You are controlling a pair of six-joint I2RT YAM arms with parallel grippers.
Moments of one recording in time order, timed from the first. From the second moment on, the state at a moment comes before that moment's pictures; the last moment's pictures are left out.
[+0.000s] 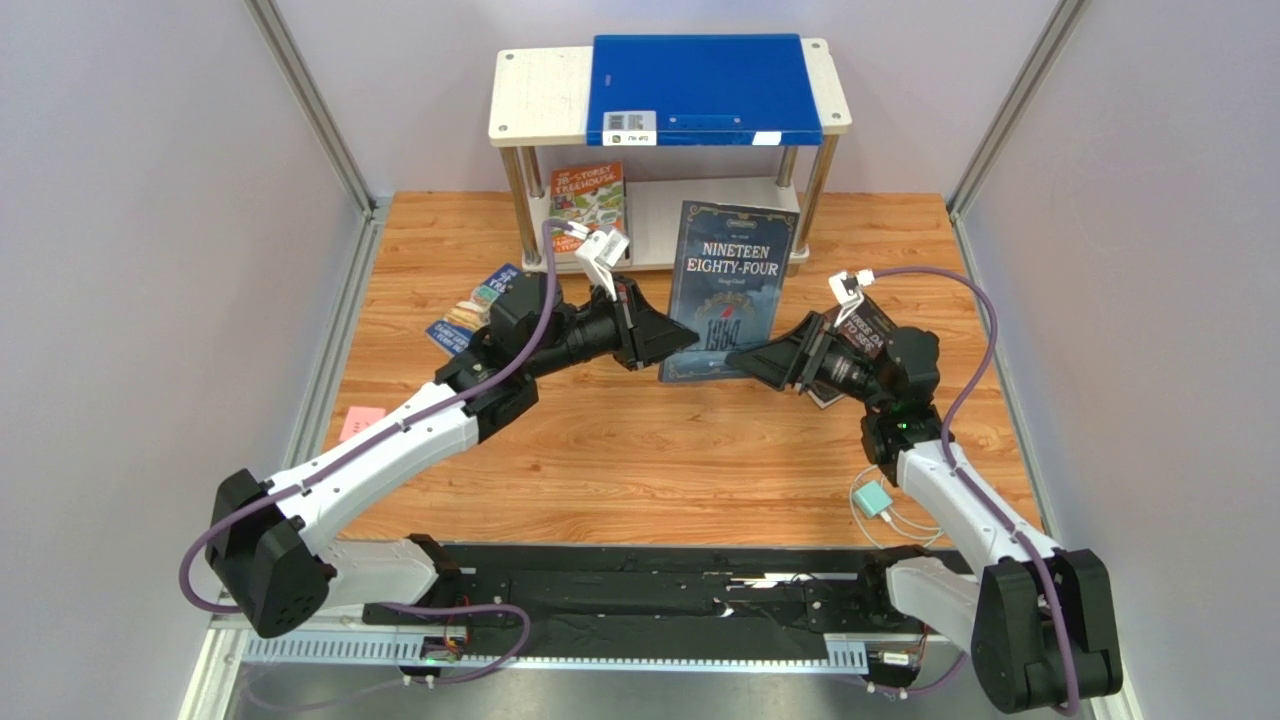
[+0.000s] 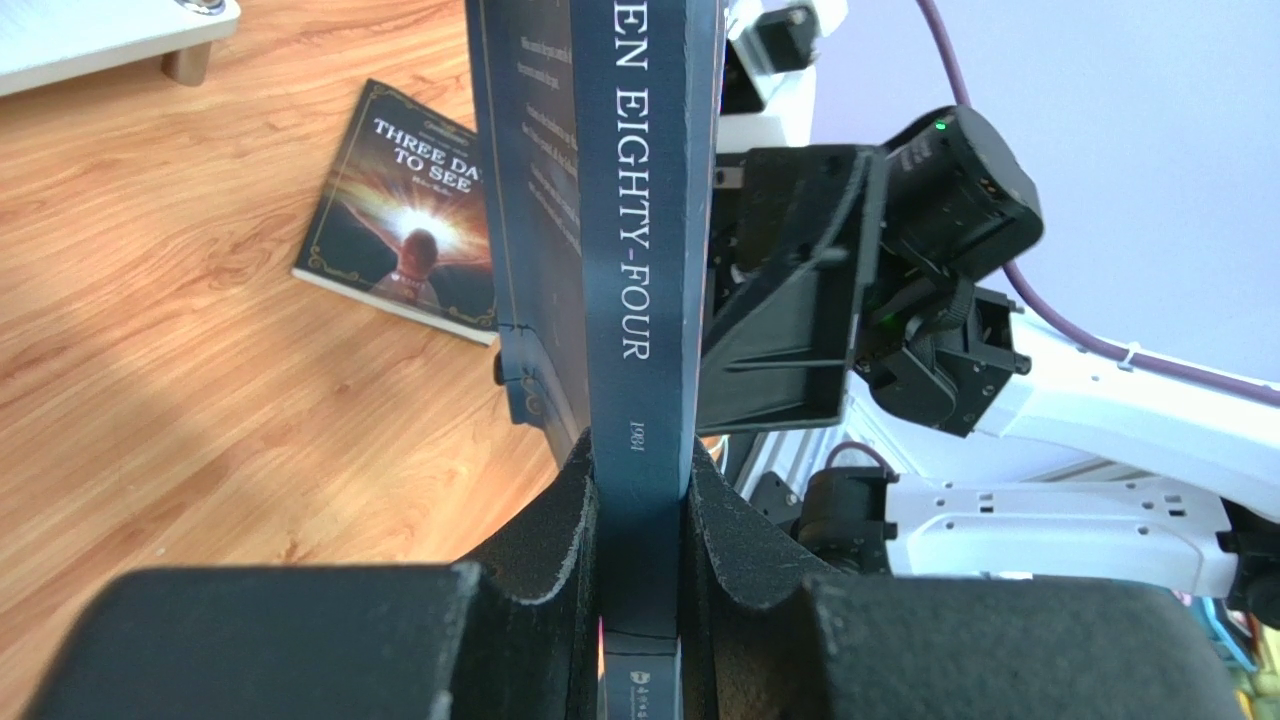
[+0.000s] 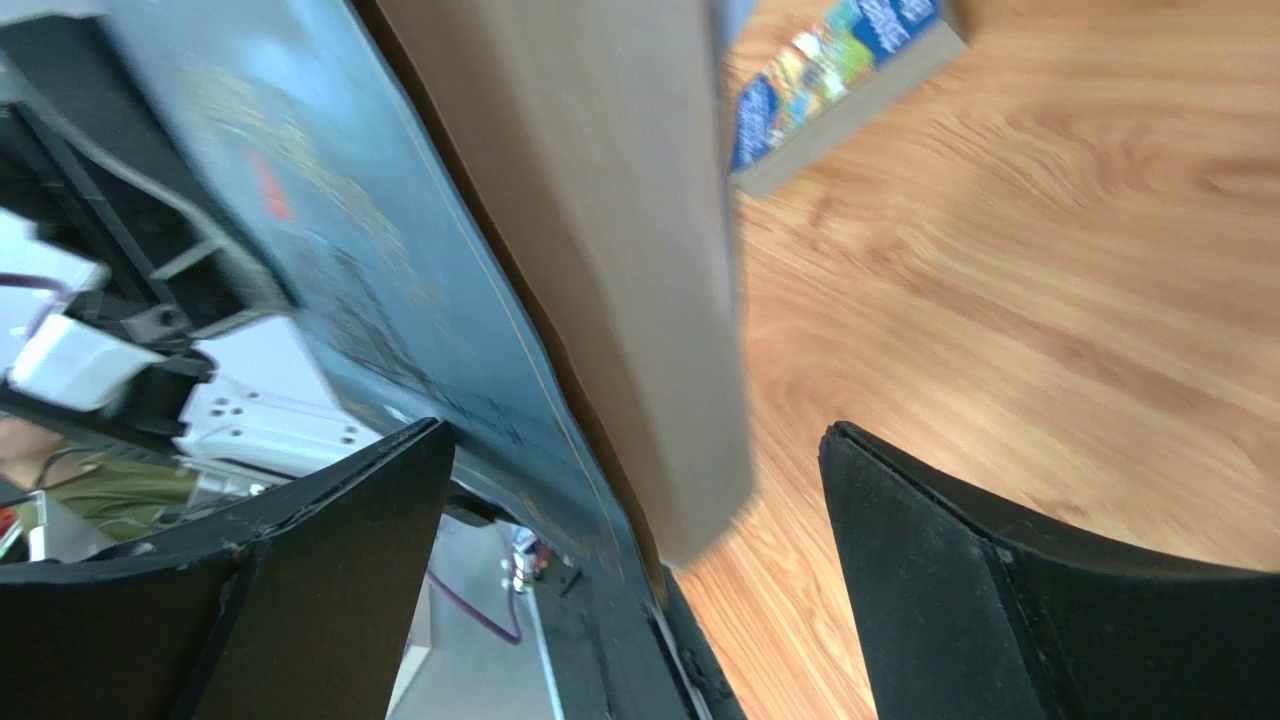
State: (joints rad) left arm -0.75 1.23 1.02 0.14 0.36 -0.62; right arm 0.17 1.05 0.50 0.57 -0.88 0.93
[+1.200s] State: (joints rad) left arm -0.73 1.33 1.15 0.17 0.35 -0.67; right arm 0.16 1.19 0.45 1.05 -0.91 1.25
